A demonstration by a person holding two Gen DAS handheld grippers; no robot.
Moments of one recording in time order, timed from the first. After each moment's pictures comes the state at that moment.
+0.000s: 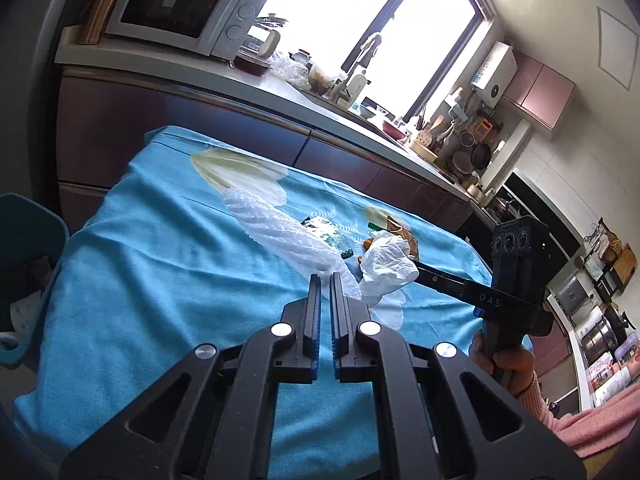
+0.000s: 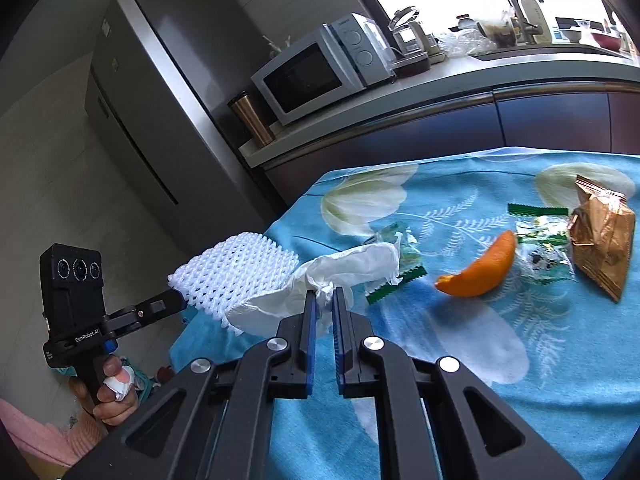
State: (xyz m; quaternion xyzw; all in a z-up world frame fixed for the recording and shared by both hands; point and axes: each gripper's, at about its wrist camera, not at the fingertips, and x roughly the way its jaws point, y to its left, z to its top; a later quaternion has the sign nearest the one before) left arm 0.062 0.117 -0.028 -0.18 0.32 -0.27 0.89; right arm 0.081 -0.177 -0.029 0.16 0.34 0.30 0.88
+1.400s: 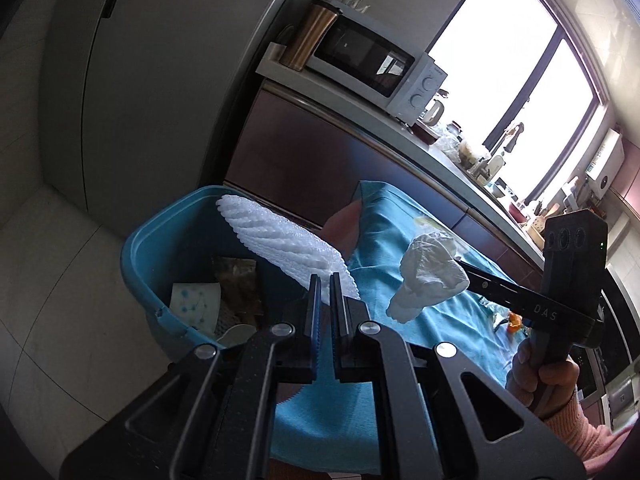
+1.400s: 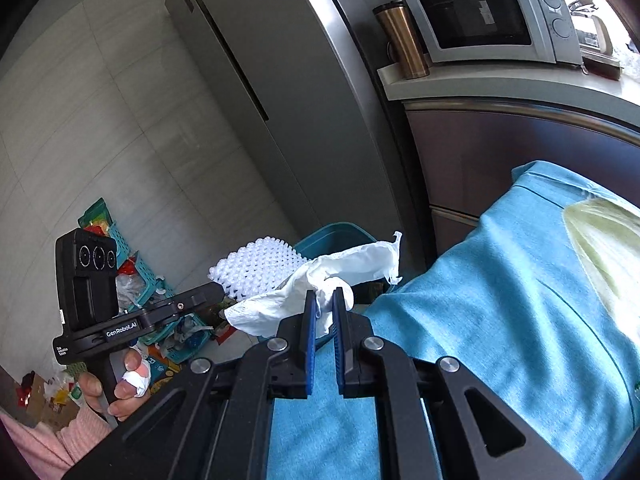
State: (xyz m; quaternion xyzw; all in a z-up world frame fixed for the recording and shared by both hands) left arm 0.029 0.341 -0.058 -0.26 0.30 -0.03 0.92; right arm 0.135 0.072 -0.016 0.04 0.37 0.47 0.80
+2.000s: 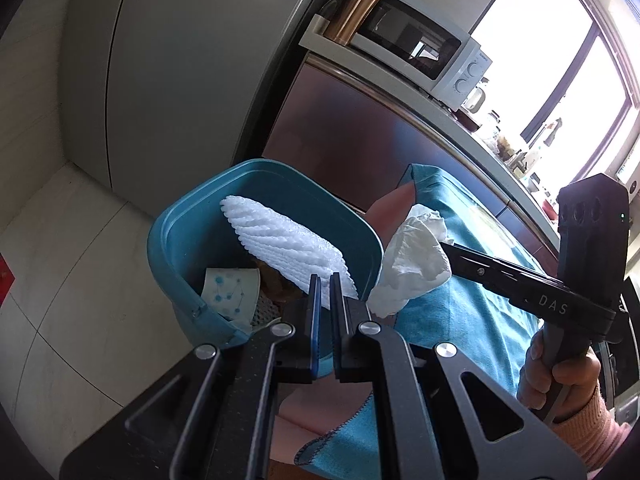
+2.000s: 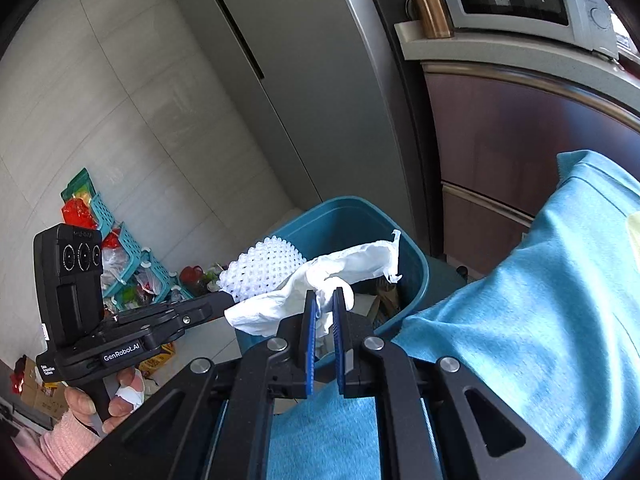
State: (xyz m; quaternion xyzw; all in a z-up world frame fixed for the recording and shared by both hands) left arm 0.055 0.365 -0.102 -0.26 0.35 0.02 0.90; right arm 0.160 0.146 -0.046 -0.01 0.42 0.46 0.78
